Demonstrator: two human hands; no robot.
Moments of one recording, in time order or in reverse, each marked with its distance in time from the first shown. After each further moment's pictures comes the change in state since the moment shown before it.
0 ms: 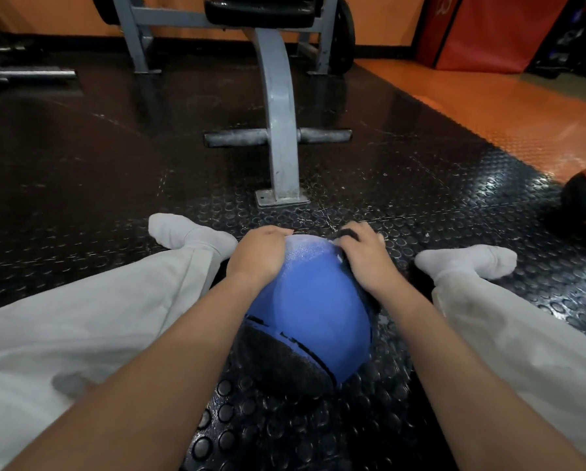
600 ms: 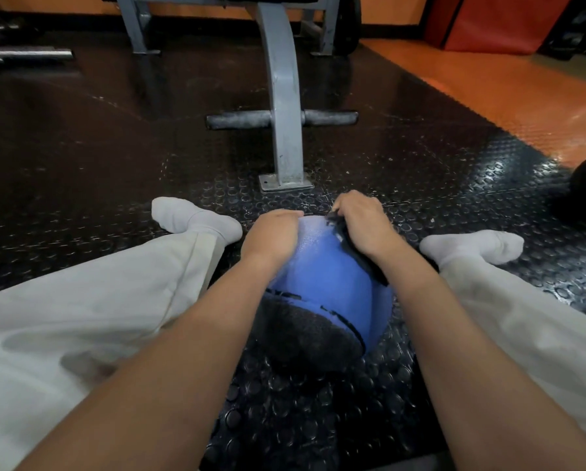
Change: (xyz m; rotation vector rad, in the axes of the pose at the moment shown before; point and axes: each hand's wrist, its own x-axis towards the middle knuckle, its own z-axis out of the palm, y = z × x) left_hand 0.004 -0.002 0.011 -0.116 -0.029 0.016; right_hand 0.019 -0.020 -0.003 -0.200 -0.035 -0.121
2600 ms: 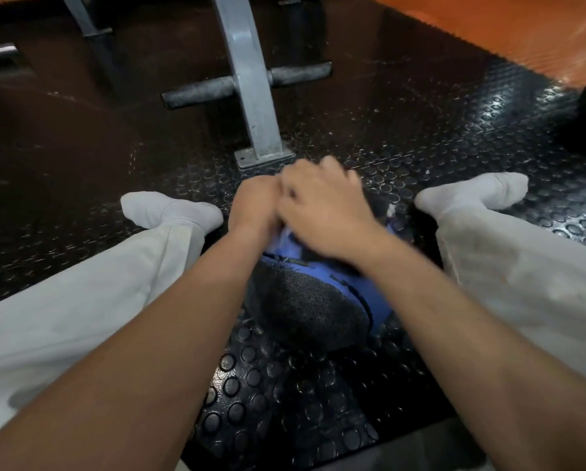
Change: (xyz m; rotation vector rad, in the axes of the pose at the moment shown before) left_hand 0.005 0.023 0.019 0.282 0.016 0.032; right_hand -0.034 -0.026 0.002 -0.186 0.055 -0.112
